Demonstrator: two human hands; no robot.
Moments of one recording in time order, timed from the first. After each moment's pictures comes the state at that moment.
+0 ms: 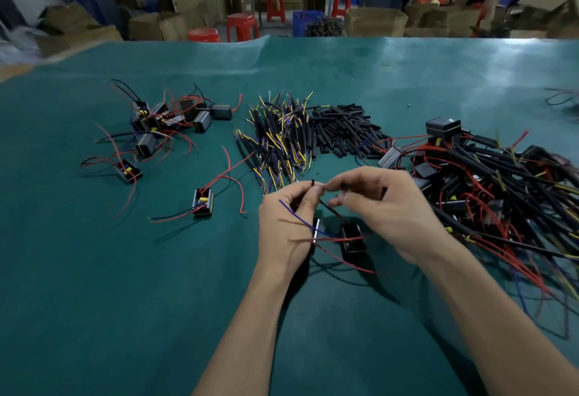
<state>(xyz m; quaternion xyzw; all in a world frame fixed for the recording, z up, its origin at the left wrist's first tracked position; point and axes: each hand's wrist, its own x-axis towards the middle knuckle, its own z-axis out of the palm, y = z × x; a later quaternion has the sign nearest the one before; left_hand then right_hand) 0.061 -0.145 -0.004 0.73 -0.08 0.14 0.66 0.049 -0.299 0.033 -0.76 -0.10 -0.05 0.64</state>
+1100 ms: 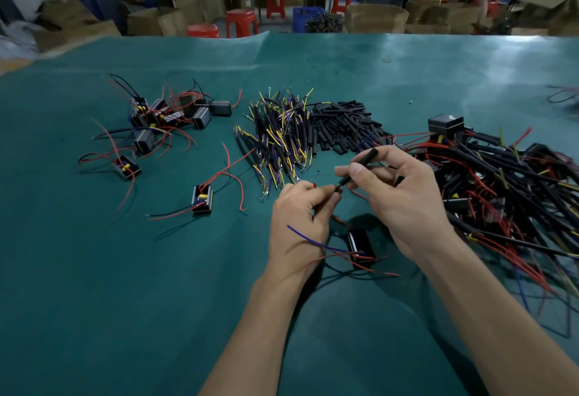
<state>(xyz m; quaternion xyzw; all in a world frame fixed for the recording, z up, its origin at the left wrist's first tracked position) 0.058 -0.154 -0.001 0.81 -0.16 0.25 0.50 0.049 -0.296 0.038 -0.67 -0.08 -0.13 0.72</state>
